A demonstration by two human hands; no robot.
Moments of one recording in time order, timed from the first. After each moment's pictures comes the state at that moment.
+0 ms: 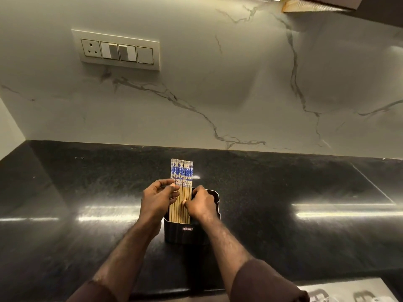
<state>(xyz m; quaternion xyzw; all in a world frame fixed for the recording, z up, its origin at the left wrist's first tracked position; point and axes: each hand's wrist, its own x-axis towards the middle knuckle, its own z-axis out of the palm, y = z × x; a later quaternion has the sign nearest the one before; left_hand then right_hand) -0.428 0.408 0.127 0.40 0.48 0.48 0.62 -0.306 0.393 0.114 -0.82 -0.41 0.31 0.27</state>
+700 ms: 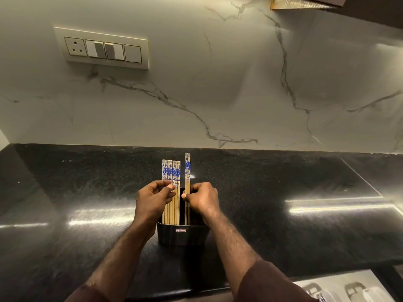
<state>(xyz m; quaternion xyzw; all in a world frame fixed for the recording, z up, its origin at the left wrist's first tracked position) -0.420 0.409 0.126 0.43 0.48 0.47 0.61 -0.282 0.390 0.125 -0.79 -0.41 0.32 0.34</state>
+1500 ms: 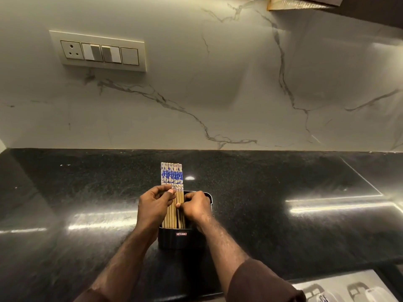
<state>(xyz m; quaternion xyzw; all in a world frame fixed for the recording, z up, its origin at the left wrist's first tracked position) -0.414 0.405 0.122 0.41 0.47 0.48 0.61 -0.295 0.394 0.110 -0.78 -0.38 0.38 0.31</state>
